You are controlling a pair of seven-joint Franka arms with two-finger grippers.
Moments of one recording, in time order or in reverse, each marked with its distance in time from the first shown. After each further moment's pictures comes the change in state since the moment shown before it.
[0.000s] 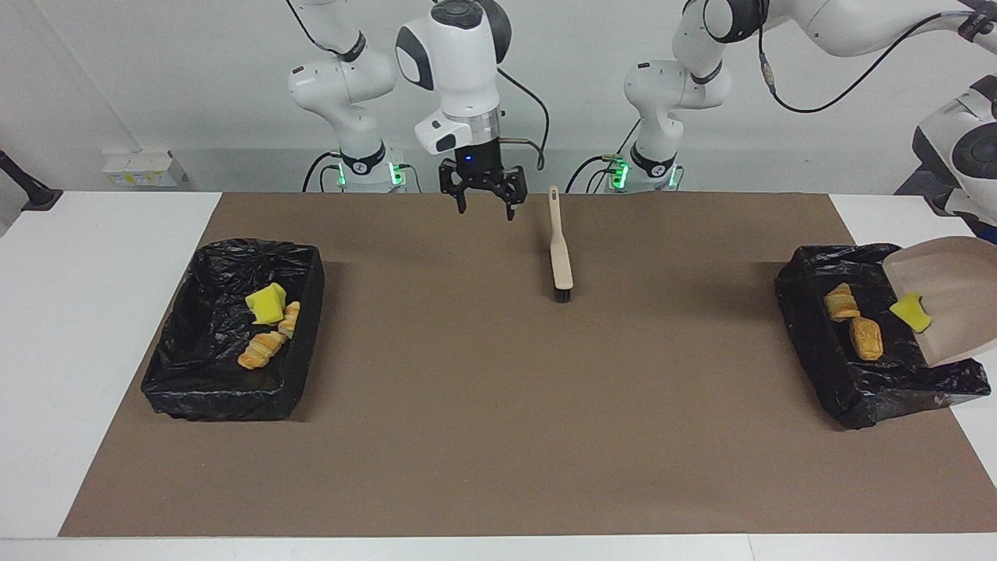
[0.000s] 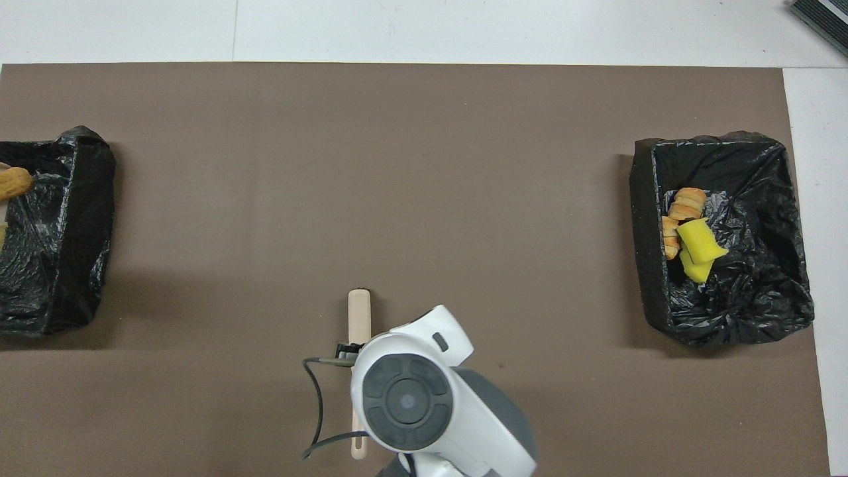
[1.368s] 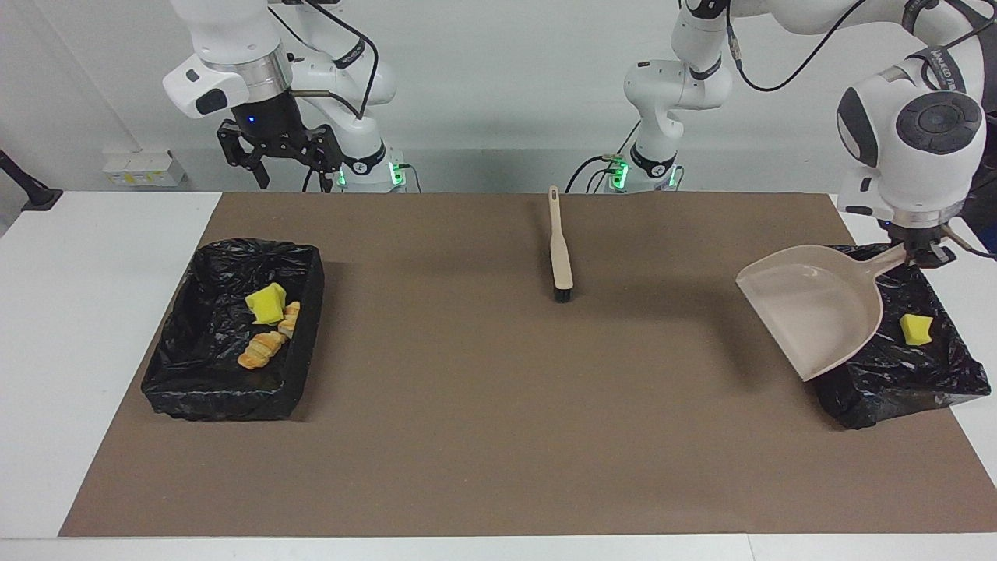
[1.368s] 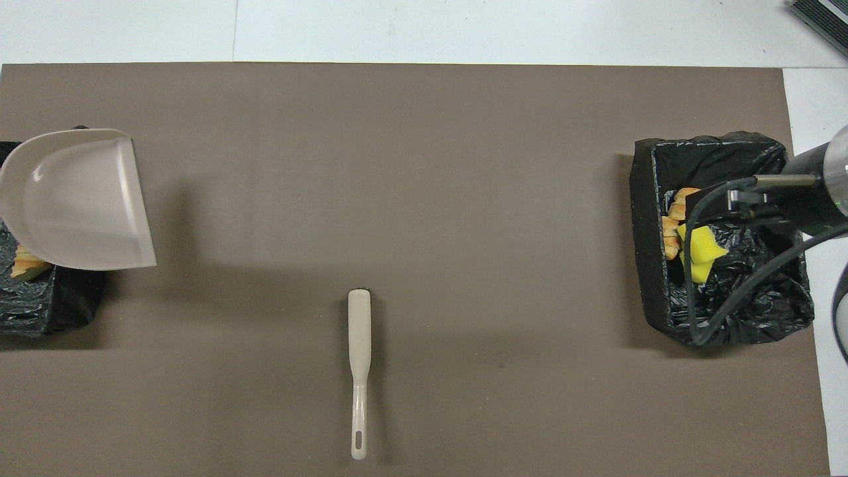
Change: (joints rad) left arm -0.053 -0.098 -0.307 -0.003 -0.418 -0.502 -0.428; right arm -0.368 0.129 -0.004 0.522 -0.059 -0.564 -0.626
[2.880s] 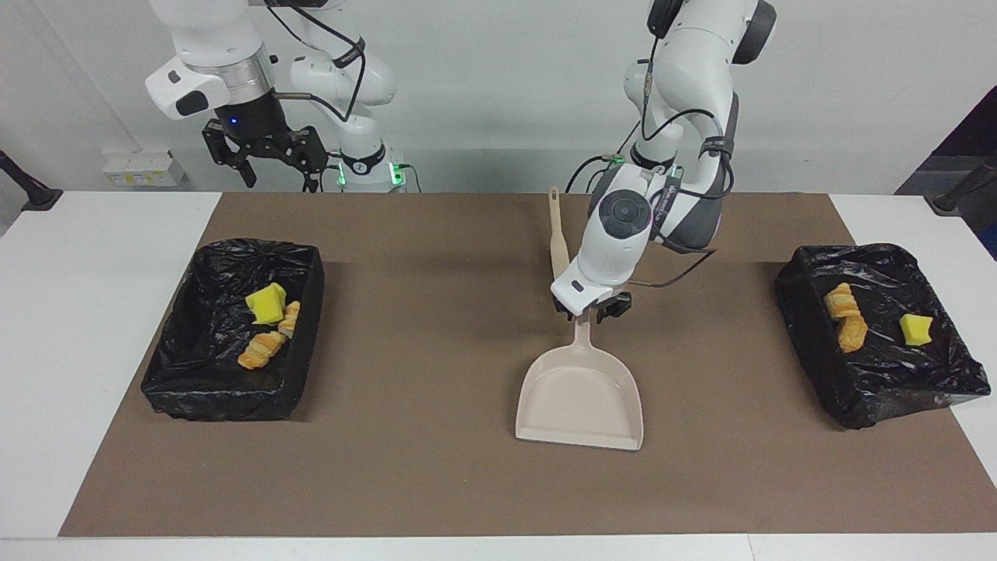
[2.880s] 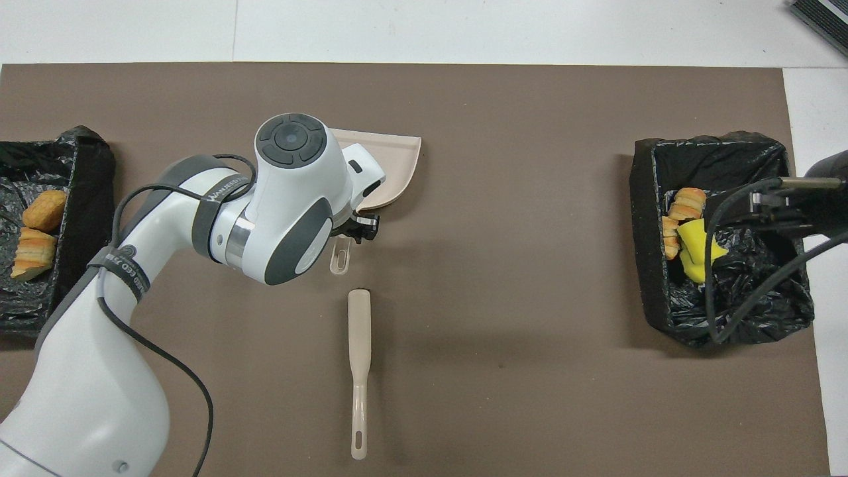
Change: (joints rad) left arm -0.130 0.217 -0.418 -0.072 -0.454 0.315 -1.628; right arm -0.037 -0.012 -0.002 -0.021 0.004 0.001 -0.003
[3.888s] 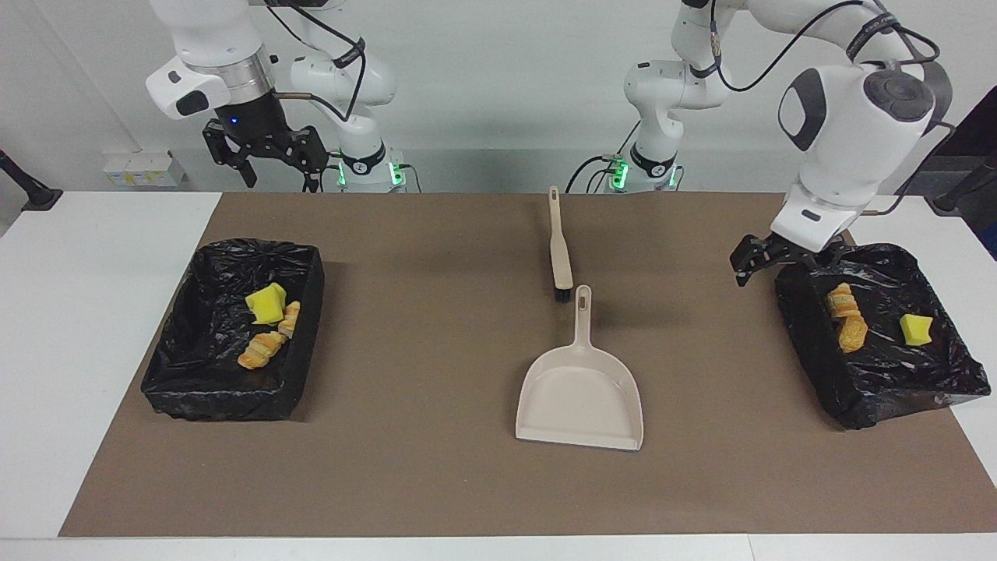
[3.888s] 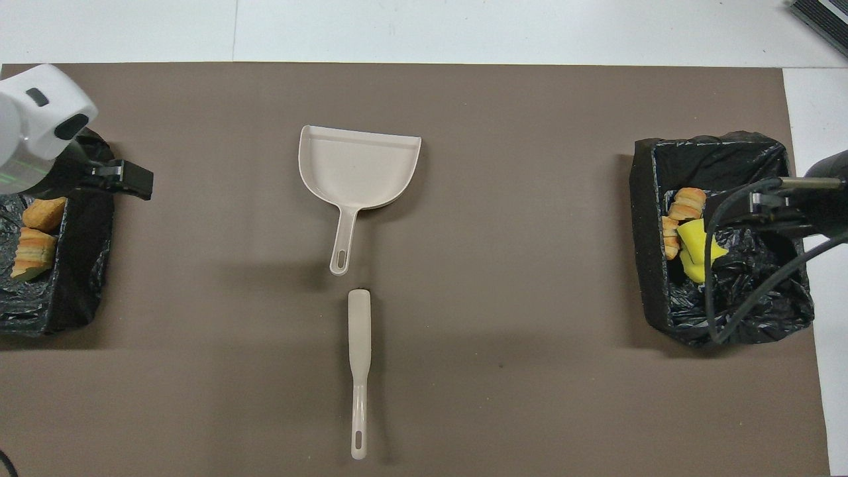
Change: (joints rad) left arm 0.204 -0.303 0.251 0.012 -0.010 -0.211 0.327; right arm 0.000 -0.001 0.000 0.000 0.001 0.000 0.000
